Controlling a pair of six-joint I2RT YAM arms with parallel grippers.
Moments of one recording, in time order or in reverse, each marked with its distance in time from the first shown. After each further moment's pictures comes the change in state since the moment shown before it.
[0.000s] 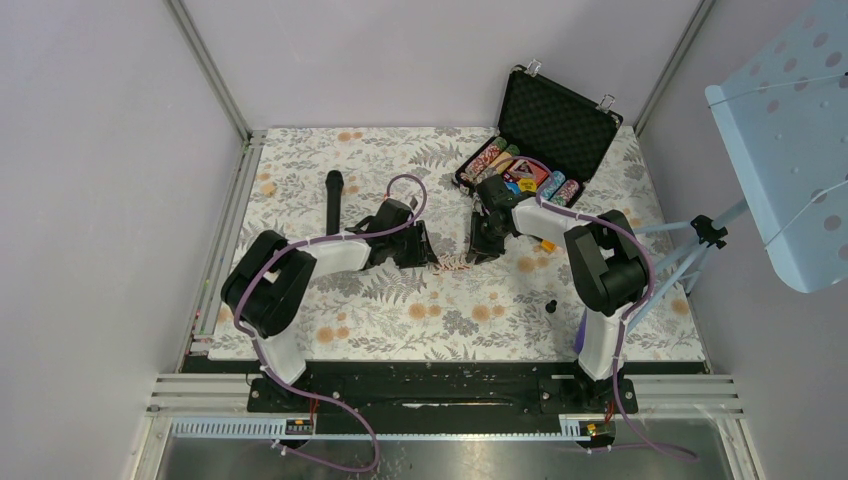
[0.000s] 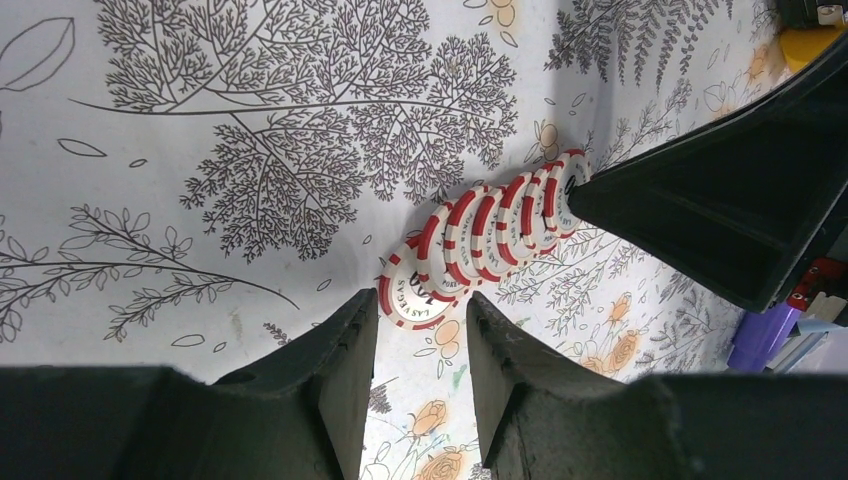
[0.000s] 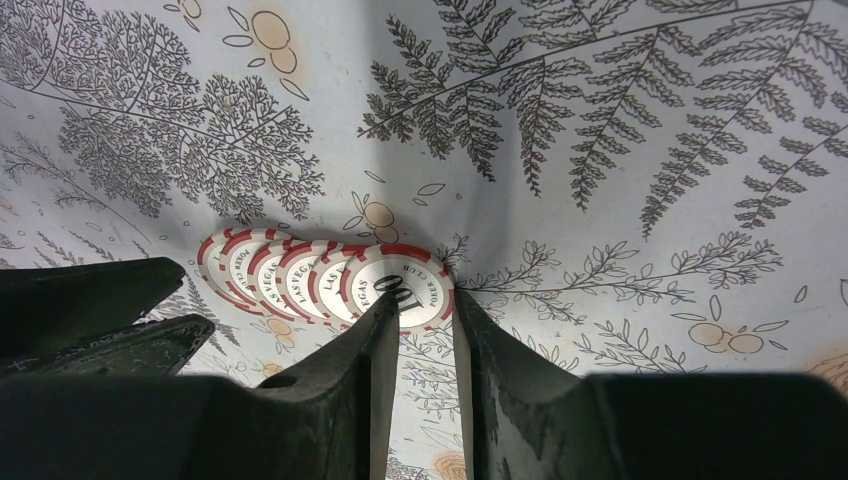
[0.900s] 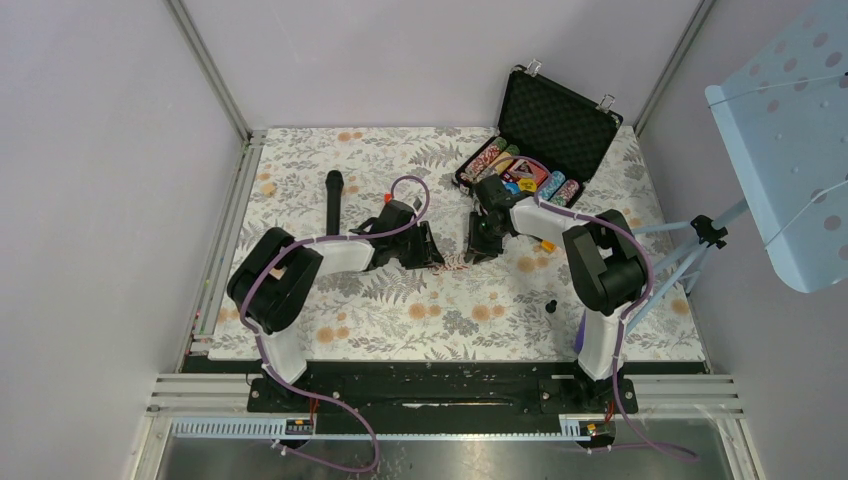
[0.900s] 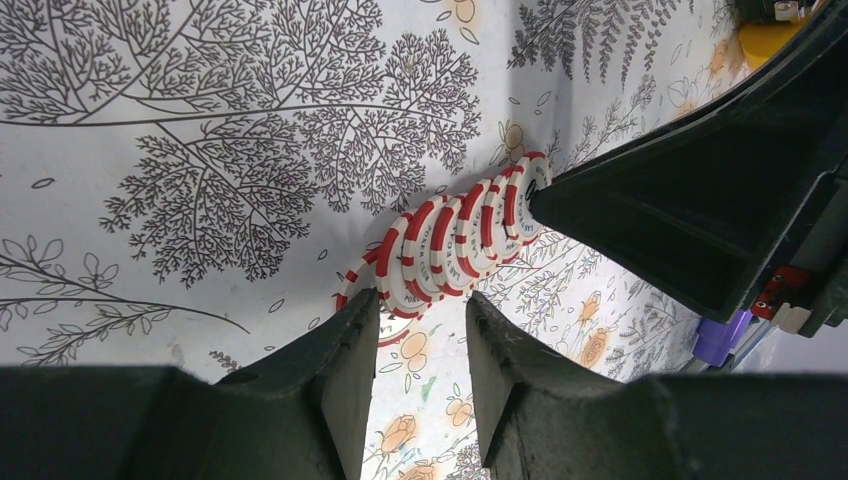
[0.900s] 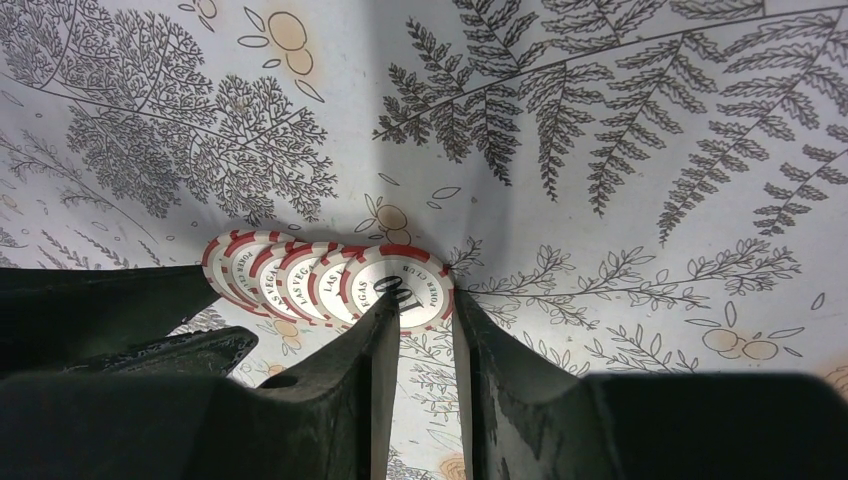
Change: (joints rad) left arm -0.010 0.037 -0.001 0.070 0.054 -0.048; right arm 0.007 0.006 0.010 -0.001 0.000 0.000
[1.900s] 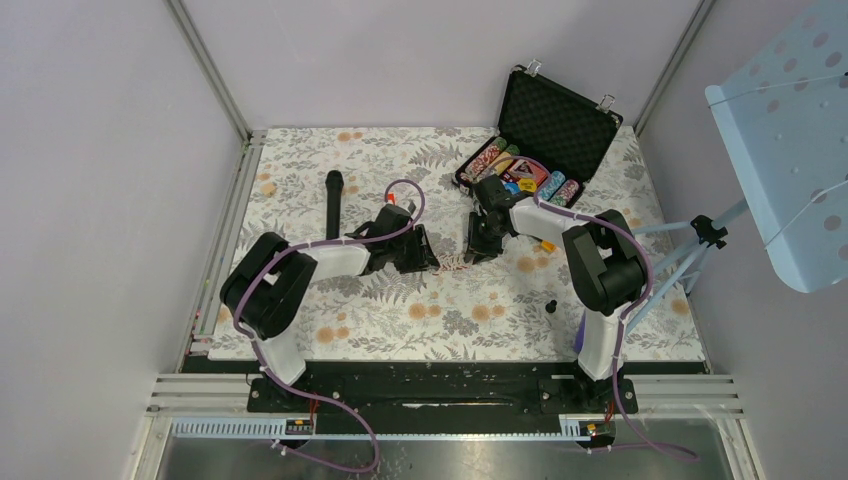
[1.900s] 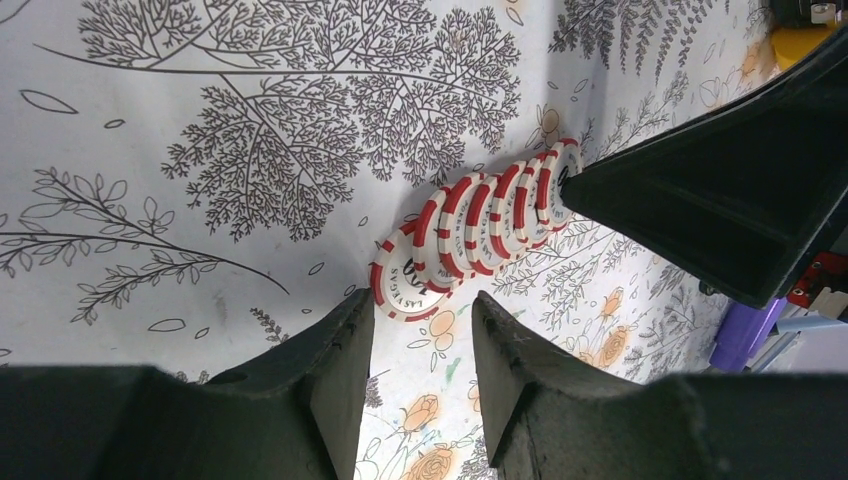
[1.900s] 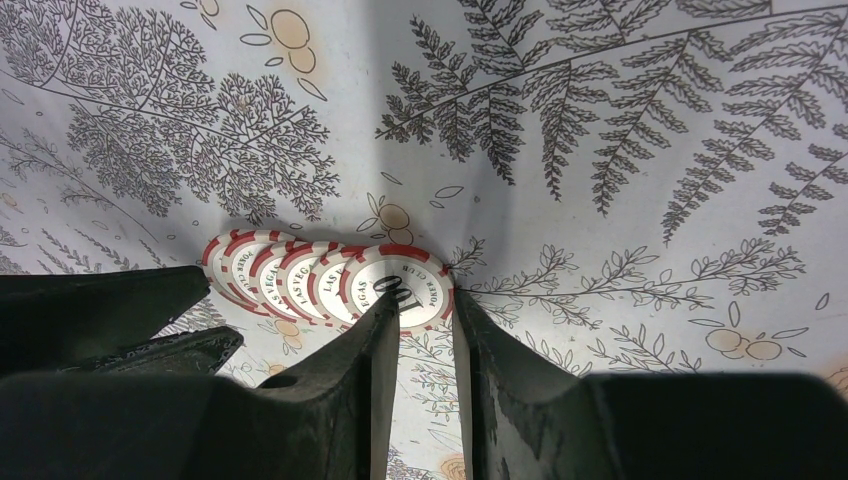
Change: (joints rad) left arm 0.000 -0.047 -0.049 -0.020 -0.050 -0.009; right arm 0.004 0.002 0.002 0.000 0.000 0.000
